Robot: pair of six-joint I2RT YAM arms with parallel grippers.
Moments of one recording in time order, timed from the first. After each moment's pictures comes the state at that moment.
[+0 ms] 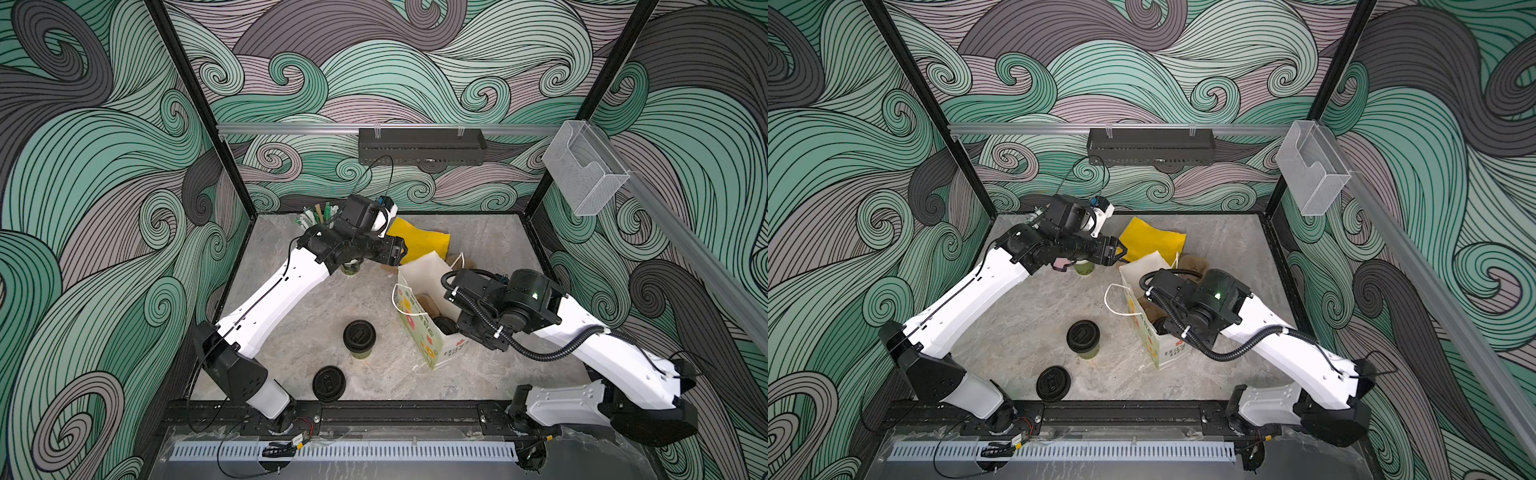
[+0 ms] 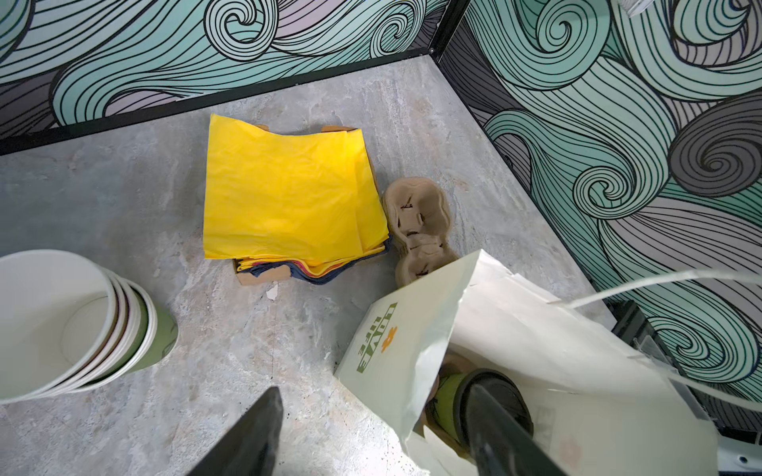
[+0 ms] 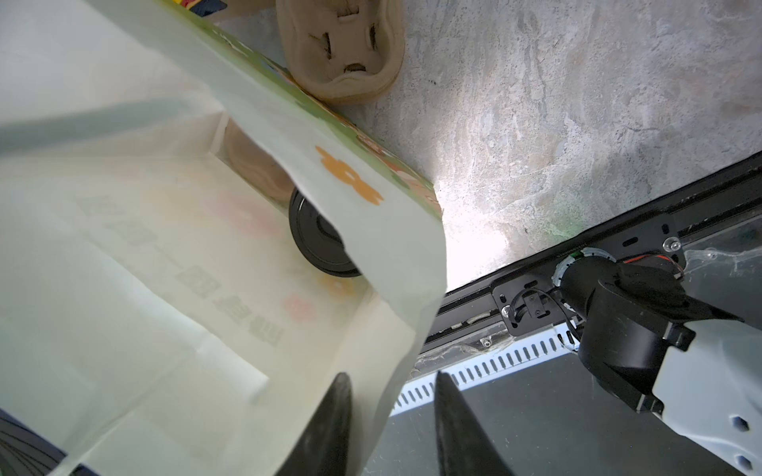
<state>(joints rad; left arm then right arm) -0.65 1.55 1.71 -0.86 0.15 -0.25 1.00 1.27 1.55 -1.69 0.19 1.45</state>
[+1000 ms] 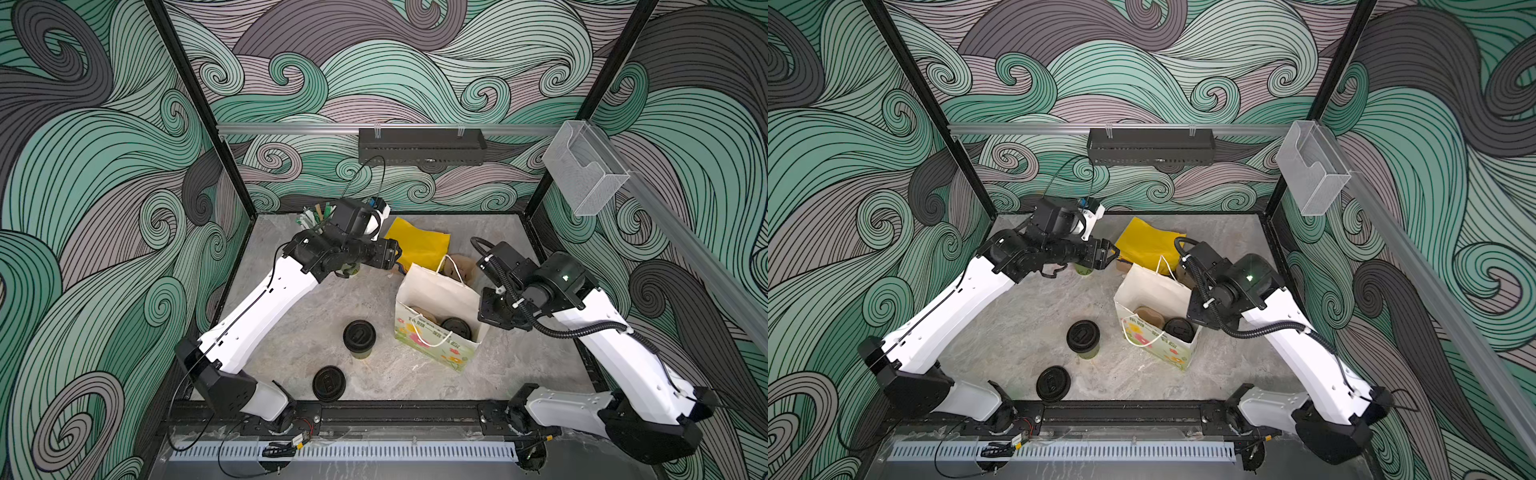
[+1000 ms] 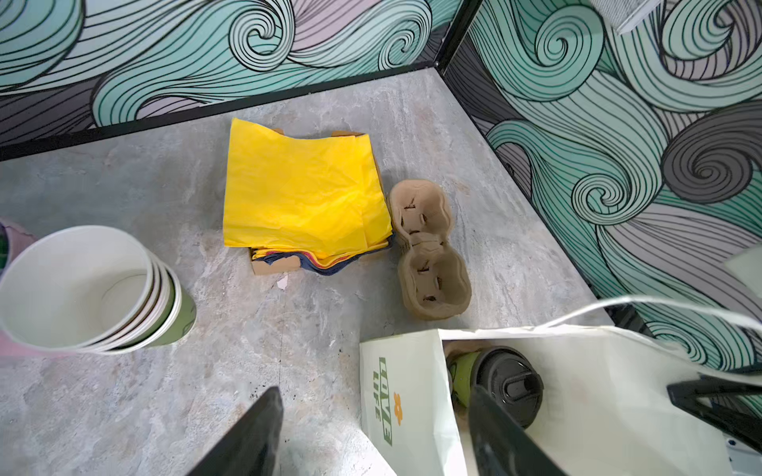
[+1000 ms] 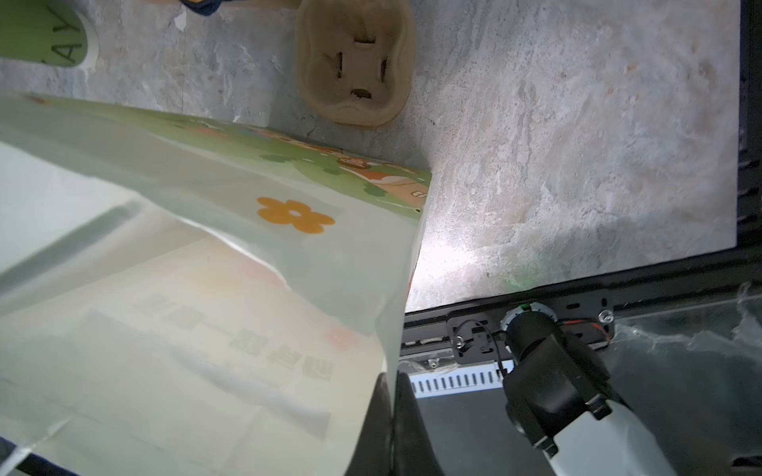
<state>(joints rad) -0.66 1.44 1.65 -0.89 0.10 -0.28 0.66 1.24 1.58 -1.69 0.07 0.84</state>
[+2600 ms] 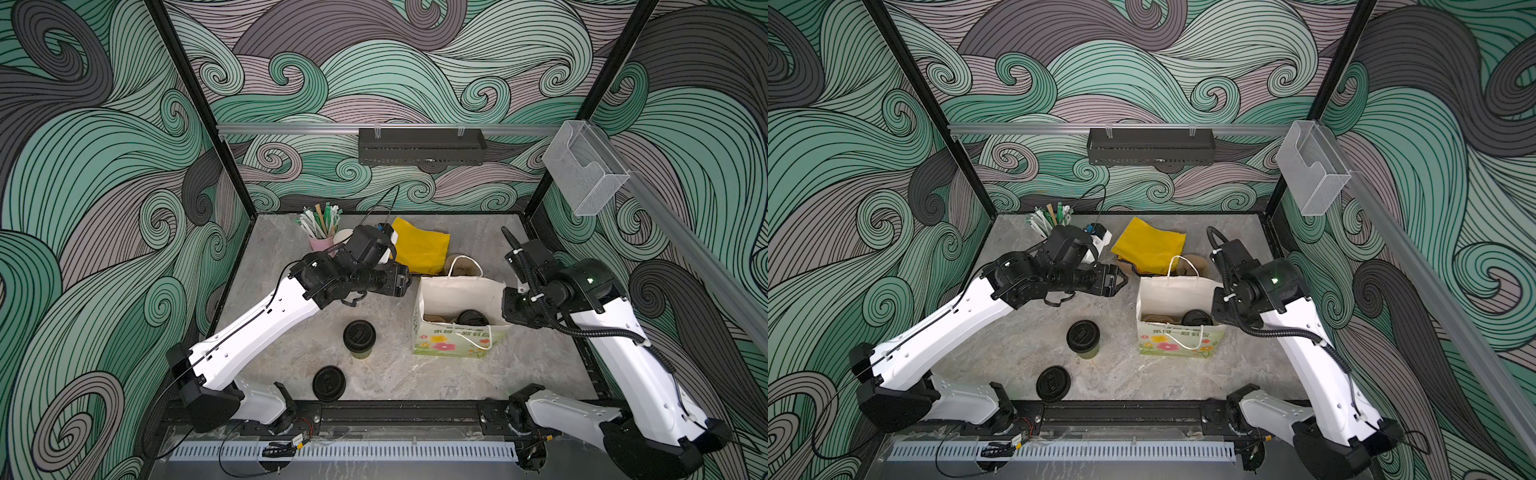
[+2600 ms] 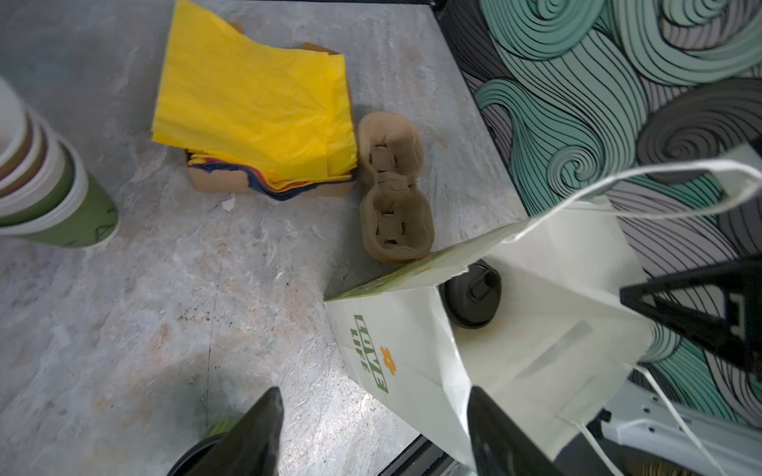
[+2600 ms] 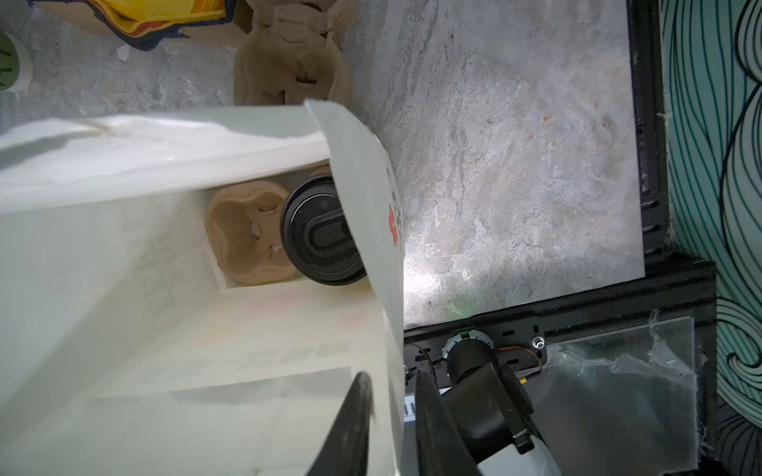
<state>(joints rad) -0.85 1.39 1.56 -0.90 0.06 -0.49 0.43 1.15 1.51 -1.69 0.13 0.62</state>
